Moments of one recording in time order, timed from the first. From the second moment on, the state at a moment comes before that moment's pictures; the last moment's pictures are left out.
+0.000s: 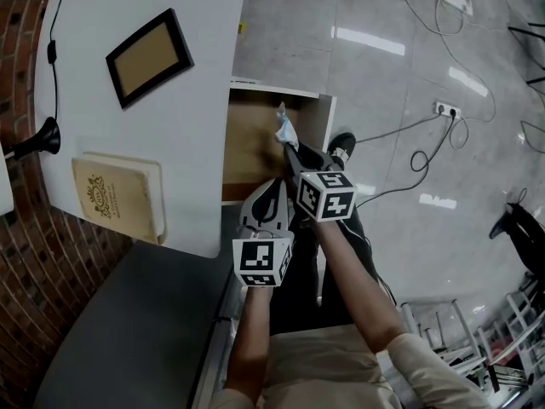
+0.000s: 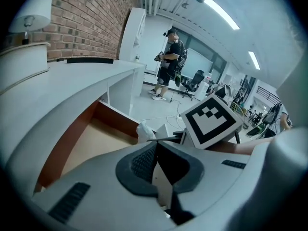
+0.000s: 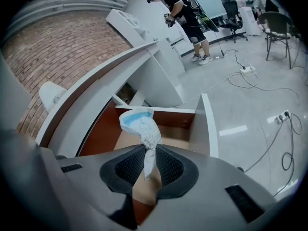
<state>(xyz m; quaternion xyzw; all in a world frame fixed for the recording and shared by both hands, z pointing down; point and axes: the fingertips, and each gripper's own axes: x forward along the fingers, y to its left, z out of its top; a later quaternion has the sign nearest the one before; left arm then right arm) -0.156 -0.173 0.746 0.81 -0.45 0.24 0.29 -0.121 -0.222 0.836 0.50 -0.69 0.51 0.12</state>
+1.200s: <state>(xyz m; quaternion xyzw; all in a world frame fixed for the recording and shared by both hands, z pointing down) -0.193 -0.160 0.806 0.78 -0.47 0.25 0.32 -0.156 -0.208 0.891 0.48 -0.69 0.51 0.18</state>
